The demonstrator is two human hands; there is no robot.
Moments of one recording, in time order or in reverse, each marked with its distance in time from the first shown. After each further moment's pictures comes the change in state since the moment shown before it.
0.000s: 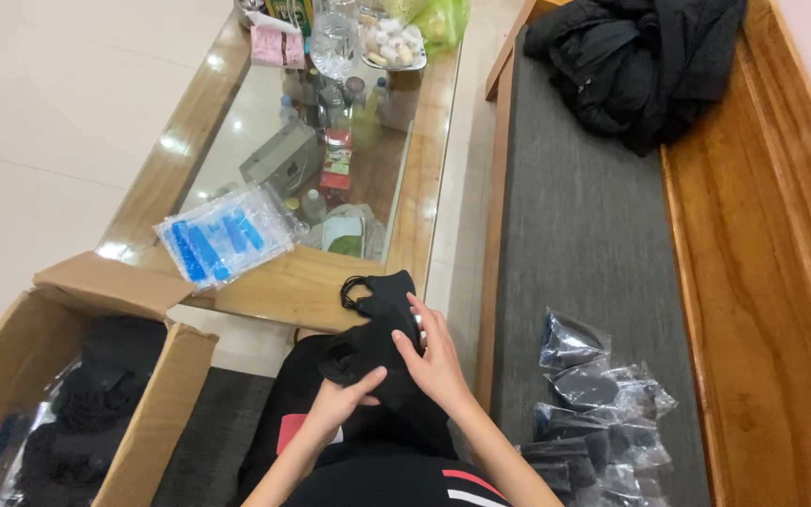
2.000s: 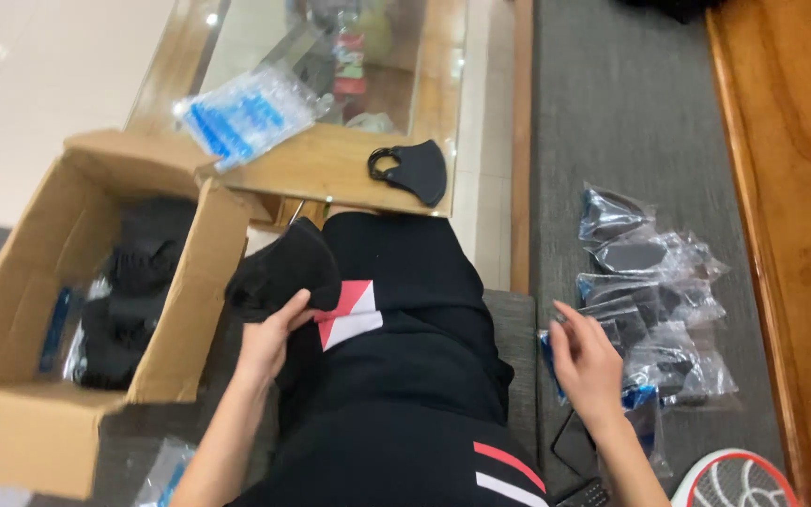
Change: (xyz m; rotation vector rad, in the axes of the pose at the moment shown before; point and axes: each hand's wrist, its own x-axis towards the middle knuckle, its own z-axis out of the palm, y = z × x) left_hand -0.073 -0.093 -0.166 -0.249 0.161 0.327; right_hand -0.261 0.131 -0.031 -0.486 0.463 -0.093
